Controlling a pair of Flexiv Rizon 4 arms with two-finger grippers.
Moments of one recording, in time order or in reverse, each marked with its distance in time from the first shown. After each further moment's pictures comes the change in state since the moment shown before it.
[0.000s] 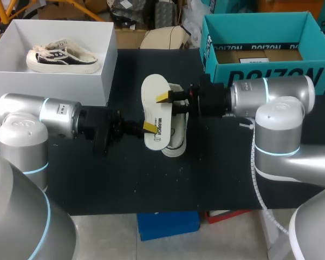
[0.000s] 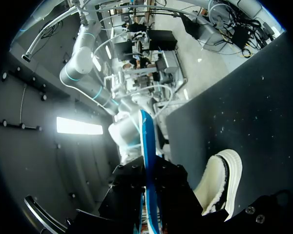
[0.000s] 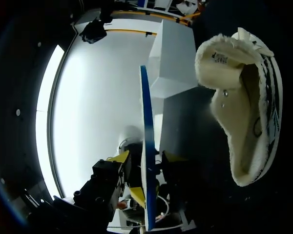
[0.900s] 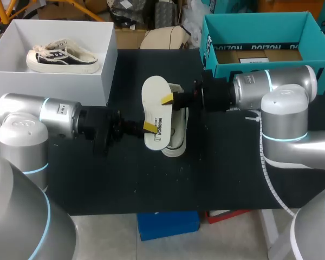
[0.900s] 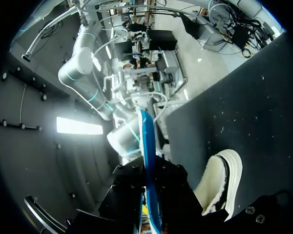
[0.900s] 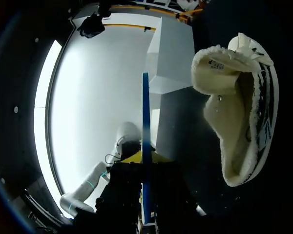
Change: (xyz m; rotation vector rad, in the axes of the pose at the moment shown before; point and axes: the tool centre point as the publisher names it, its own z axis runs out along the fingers) left arm 0.000 0.000 0.000 -0.001 0.000 0.000; right arm -0.004 0.007 -0.011 0.058 -0.026 -0.010
